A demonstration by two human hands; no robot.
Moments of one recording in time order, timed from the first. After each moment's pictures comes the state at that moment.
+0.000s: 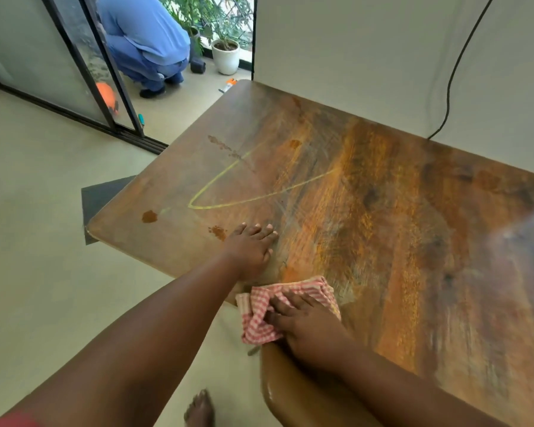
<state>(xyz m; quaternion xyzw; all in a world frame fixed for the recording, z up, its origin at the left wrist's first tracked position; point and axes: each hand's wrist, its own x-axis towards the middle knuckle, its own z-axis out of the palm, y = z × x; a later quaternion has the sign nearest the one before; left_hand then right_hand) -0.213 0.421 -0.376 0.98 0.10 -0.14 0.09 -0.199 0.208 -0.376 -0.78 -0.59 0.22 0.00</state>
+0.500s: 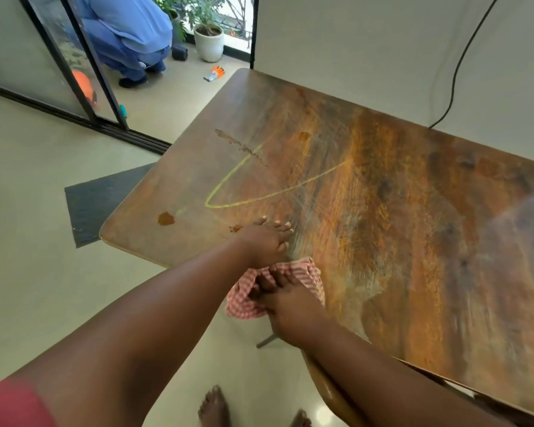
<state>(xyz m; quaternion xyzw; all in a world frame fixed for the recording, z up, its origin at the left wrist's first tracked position) -0.213 0.463 -0.366 0.97 -0.02 -0.19 0.13 -0.237 0.297 -0.387 -0.80 -0.57 0.17 0.04</state>
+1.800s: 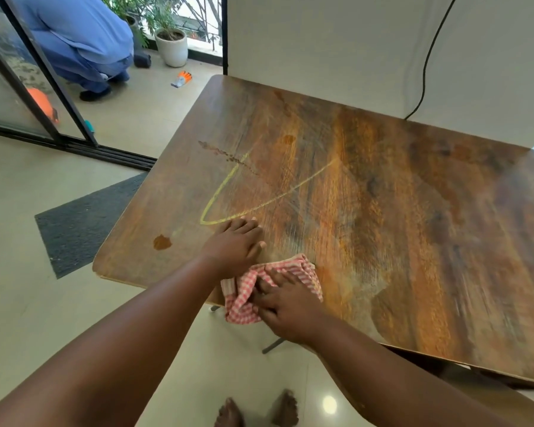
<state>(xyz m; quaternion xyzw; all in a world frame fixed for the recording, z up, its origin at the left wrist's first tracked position) -0.237 0.522 -0.386 0.99 0.01 -0.09 0.15 -0.238 0.324 -0.385 -0.83 -0.51 0.18 0.08</state>
